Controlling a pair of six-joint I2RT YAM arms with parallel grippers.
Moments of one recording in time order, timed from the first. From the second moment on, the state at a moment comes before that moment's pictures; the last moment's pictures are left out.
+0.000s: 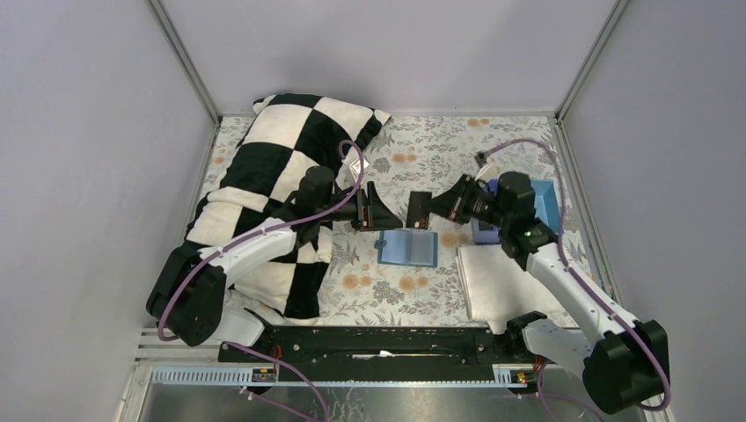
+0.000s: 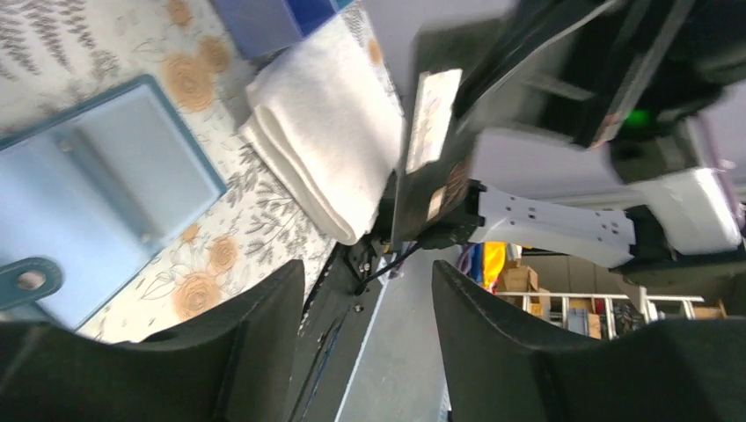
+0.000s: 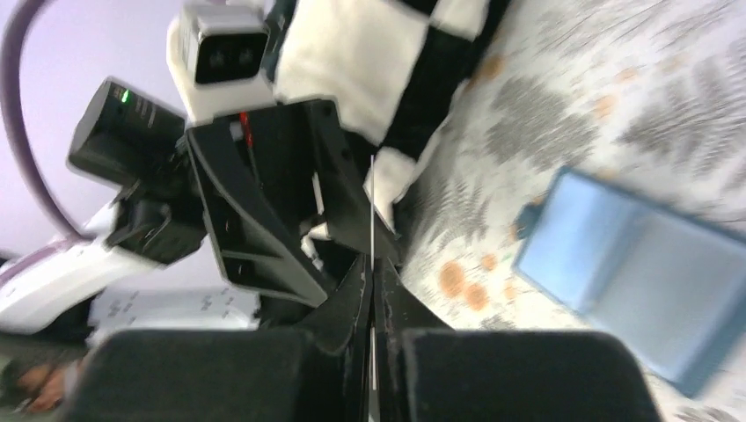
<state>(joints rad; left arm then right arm) -0.58 1.40 0.80 0.30 0.82 -0.92 0.34 1.05 0.63 0.17 -0.66 0.95</state>
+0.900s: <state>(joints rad) -0.52 1.40 0.92 -0.19 0.61 -0.56 0.11 1.51 1.10 -0.62 0.17 0.24</state>
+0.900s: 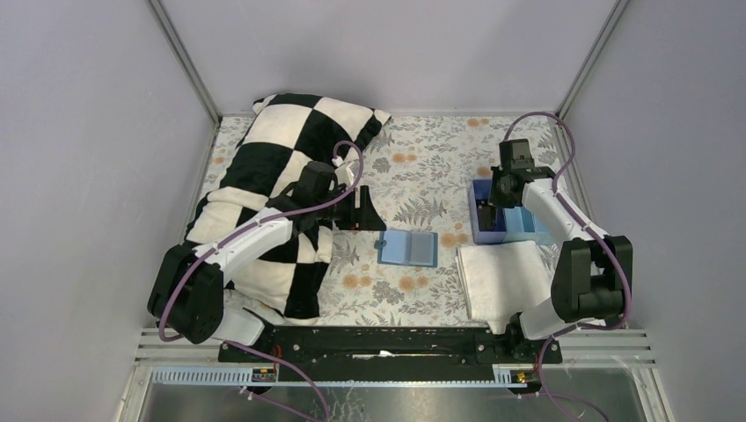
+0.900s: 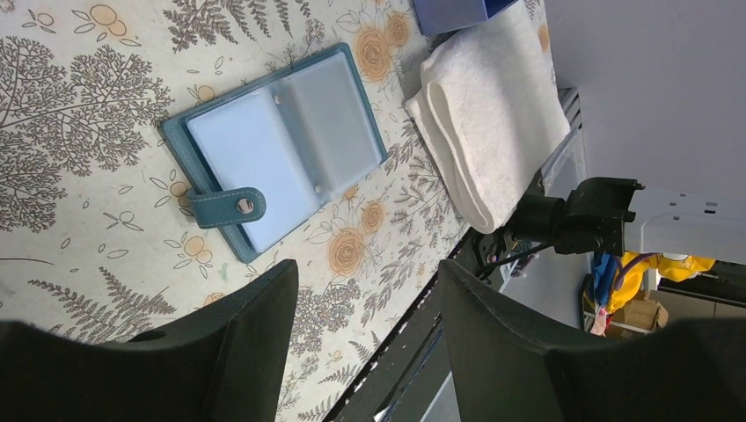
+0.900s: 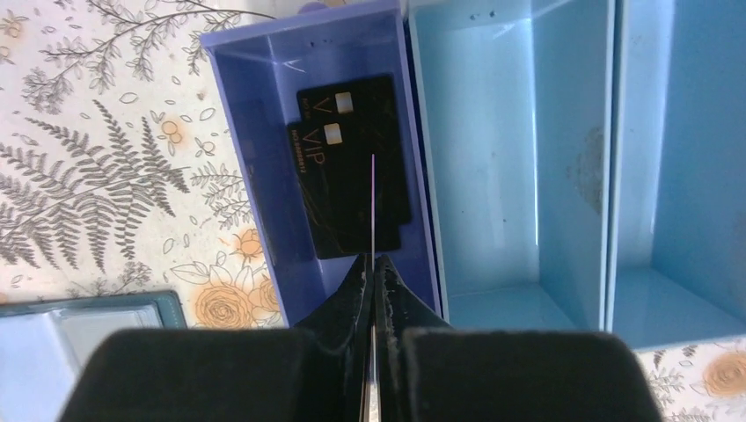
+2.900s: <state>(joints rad) -0.66 1.69 0.93 -0.08 0.53 -0.65 0.48 1.25 0.65 -0.34 -0.10 0.70</state>
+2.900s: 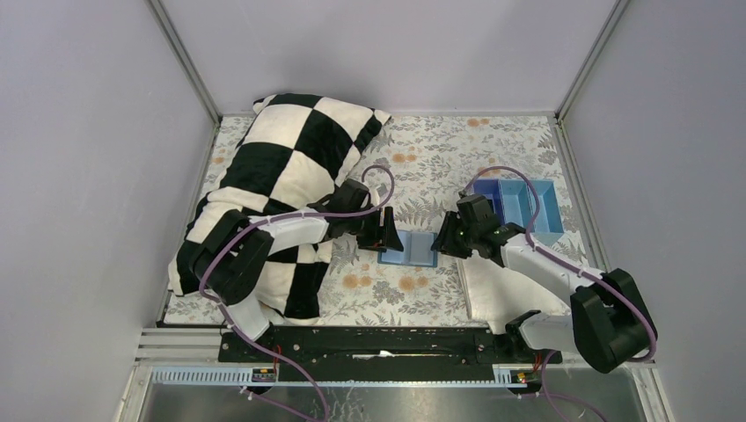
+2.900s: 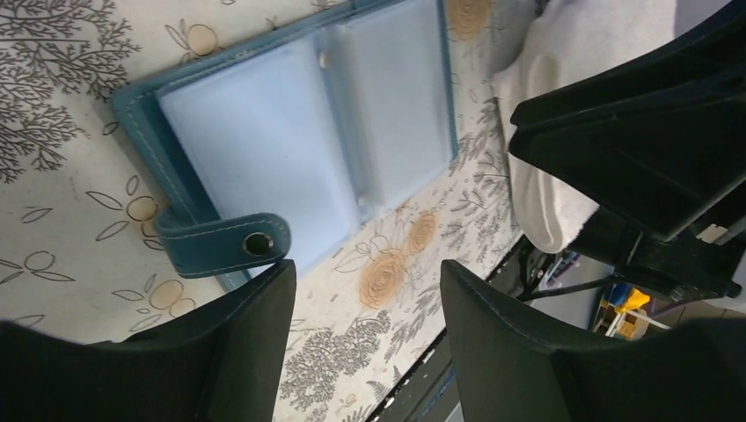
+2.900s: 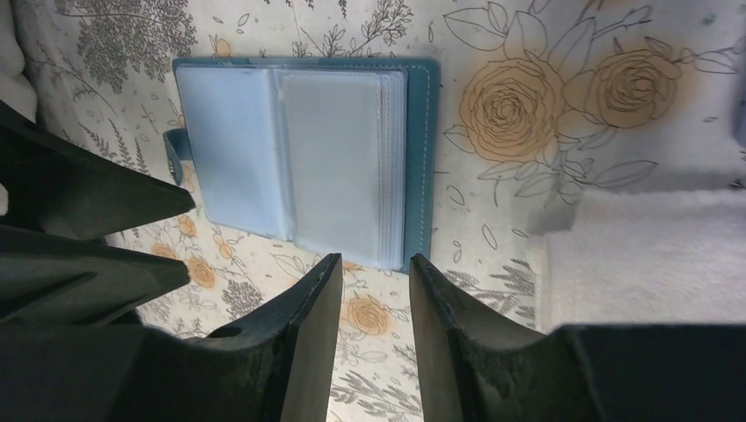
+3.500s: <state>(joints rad) -0.65 1.76 0.90 0.00 0.52 -0.69 0.48 1.41 0.58 -0.05 -0.20 0.80</state>
